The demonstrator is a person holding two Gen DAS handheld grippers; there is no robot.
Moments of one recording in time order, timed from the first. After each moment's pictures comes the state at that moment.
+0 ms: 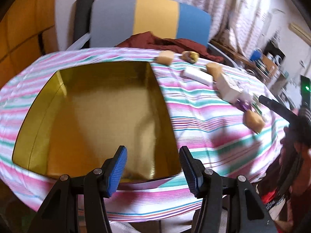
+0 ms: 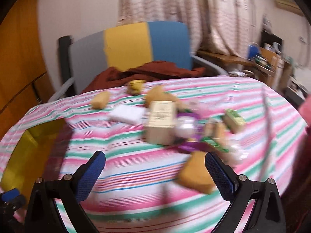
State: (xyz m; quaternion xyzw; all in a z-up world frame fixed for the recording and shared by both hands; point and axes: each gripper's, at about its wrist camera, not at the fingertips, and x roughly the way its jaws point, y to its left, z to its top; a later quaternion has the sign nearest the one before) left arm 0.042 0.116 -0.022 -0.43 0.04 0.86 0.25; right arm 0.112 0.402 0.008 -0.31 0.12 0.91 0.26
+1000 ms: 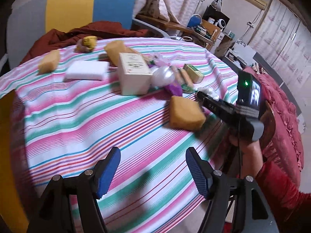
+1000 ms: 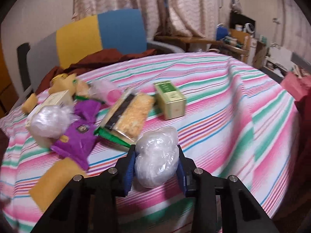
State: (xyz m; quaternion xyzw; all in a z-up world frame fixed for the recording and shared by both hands) left arm 0.051 0.310 -0.034 -0.46 0.10 0.75 0.47; right arm 0.138 0.549 -0.074 -0.32 0.16 0.87 0.34
